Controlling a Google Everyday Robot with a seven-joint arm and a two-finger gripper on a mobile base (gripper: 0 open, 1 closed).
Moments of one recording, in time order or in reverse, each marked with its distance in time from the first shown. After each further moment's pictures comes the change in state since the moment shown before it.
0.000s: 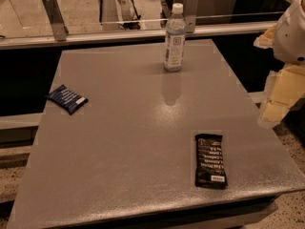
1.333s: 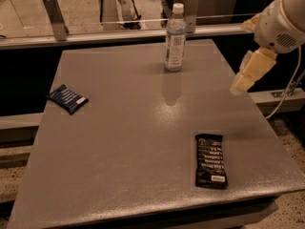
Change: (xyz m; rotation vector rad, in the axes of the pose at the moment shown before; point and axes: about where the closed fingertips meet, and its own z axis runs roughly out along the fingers) arm -0.017 -0.094 0.044 0.116 -0.211 0.057
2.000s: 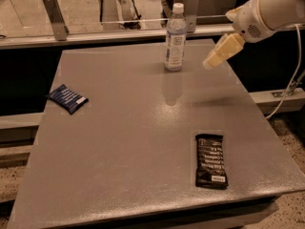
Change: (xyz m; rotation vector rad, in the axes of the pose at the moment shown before) arm -0.038 -0.082 0.059 0.081 -0.252 0.137
